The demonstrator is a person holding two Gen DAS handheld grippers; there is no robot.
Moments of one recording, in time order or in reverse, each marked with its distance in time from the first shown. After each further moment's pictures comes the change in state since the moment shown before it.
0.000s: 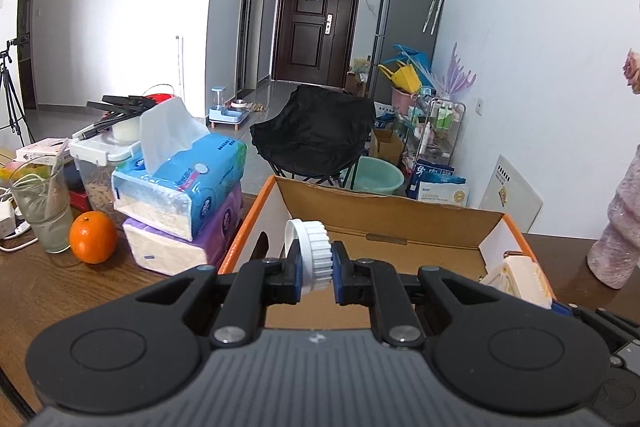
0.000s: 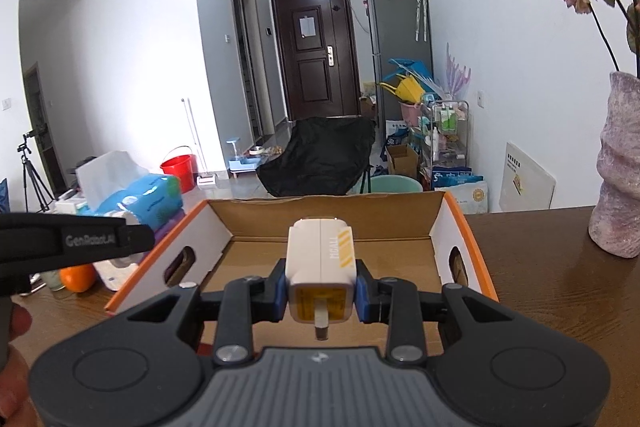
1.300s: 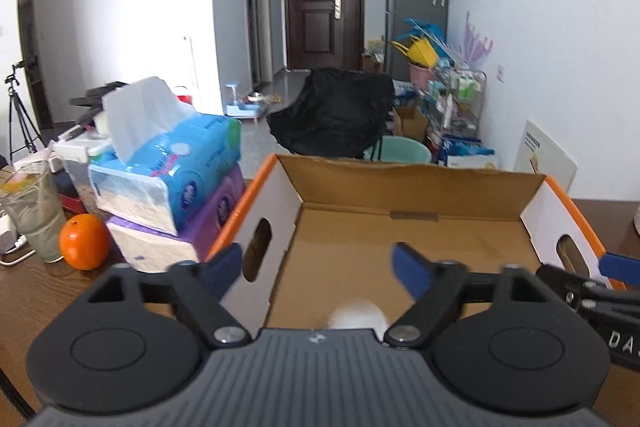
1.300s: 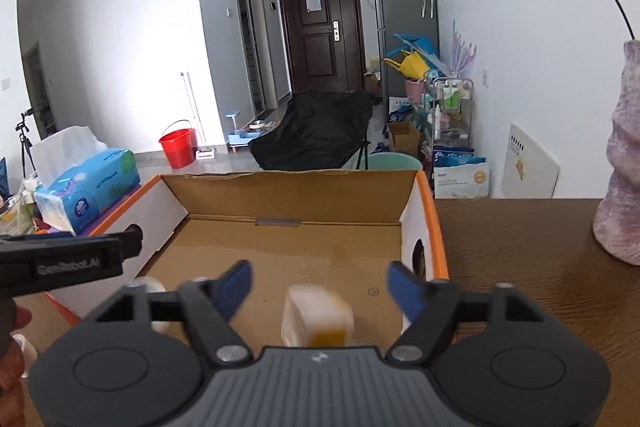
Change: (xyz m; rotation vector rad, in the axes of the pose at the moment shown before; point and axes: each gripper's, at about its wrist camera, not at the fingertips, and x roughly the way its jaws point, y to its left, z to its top) left arm 0.048 -0.018 -0.018 0.088 0.028 0.097; right arm 0.049 -0.055 0.001 -0.031 0.074 0.018
